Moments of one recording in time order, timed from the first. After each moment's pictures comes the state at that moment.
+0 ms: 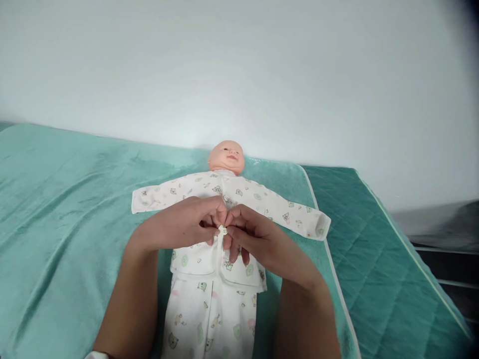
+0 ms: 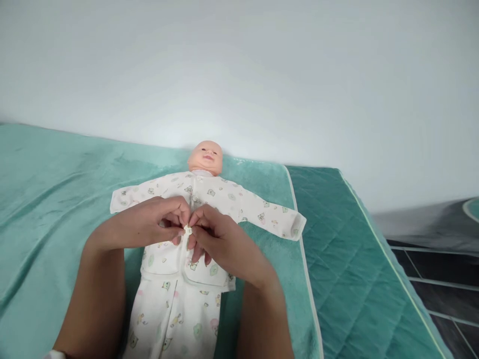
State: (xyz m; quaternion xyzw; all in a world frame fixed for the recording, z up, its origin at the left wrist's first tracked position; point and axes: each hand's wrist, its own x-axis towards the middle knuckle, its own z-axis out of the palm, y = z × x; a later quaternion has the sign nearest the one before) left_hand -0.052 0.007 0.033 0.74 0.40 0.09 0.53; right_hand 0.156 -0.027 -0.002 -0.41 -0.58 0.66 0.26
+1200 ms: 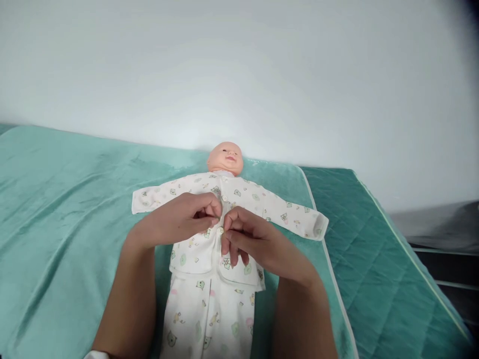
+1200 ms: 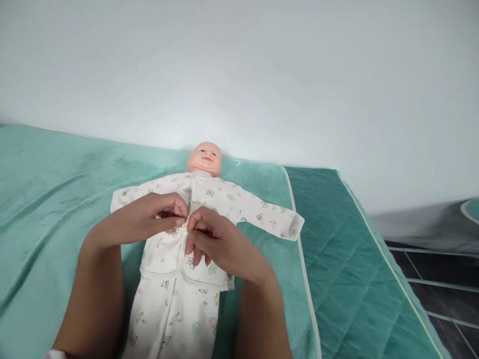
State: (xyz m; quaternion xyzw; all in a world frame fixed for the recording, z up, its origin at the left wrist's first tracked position) left_hand -0.056 0.009 0.034 0.77 0.42 0.12 0.46; right_hand 0.158 -0.026 0.000 -0.39 -0.59 0.67 0.25
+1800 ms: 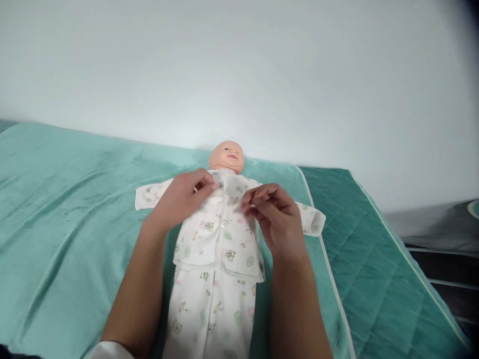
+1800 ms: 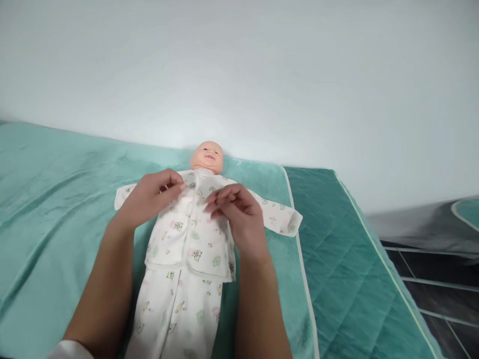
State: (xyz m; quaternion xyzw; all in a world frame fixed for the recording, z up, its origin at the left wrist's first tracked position) left_hand -0.054 0.025 0.015 0.76 0.50 0.29 0.29; right_hand 0.160 -0.015 -0.021 -0.41 -0.50 0.52 0.55
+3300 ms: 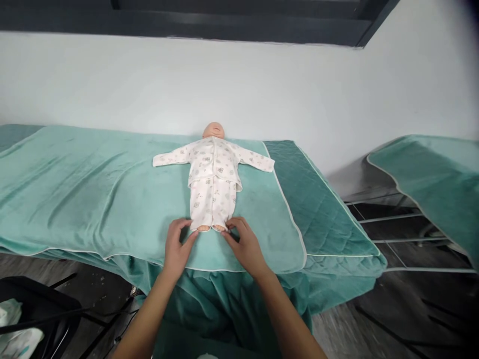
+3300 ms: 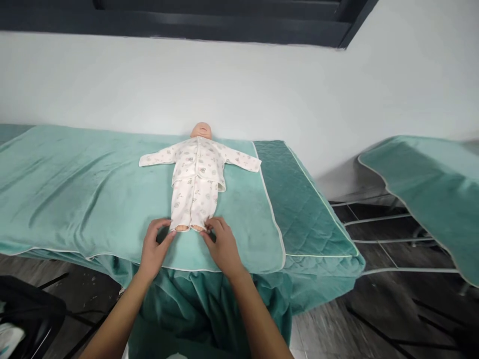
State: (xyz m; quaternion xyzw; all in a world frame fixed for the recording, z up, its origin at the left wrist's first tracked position) left_hand -0.104 -0.278 -0.121 0.65 0.55 0.47 0.25; right_hand 0.116 -0.282 -0.114 -0.55 -0.68 0.25 0.41
